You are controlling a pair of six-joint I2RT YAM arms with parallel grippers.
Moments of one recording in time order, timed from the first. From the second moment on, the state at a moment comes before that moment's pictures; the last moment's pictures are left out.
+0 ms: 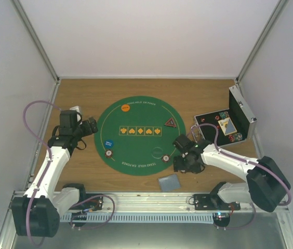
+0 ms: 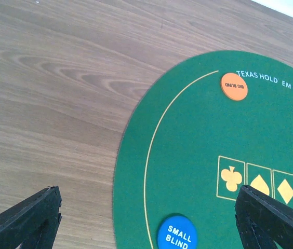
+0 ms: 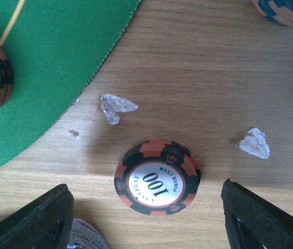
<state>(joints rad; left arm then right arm) -0.01 1.00 0.73 -0.45 0.03 -0.33 0.72 1.28 0.65 -0.83 -0.04 0.74</state>
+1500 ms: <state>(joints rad) -0.01 1.00 0.71 -0.46 0.04 -0.33 0.73 1.38 0.65 -0.83 0.00 0.70</state>
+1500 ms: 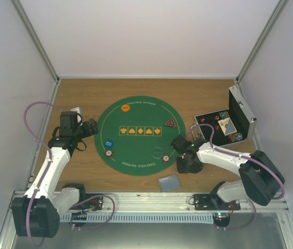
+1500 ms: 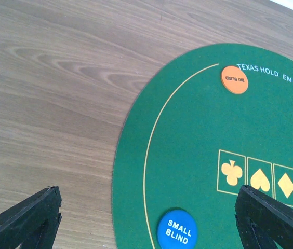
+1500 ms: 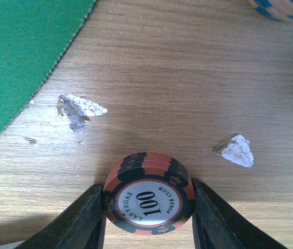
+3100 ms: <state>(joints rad) -0.01 0.99 0.71 -0.46 0.04 -0.33 0.61 2.10 1.63 -0.79 -0.04 0.28</state>
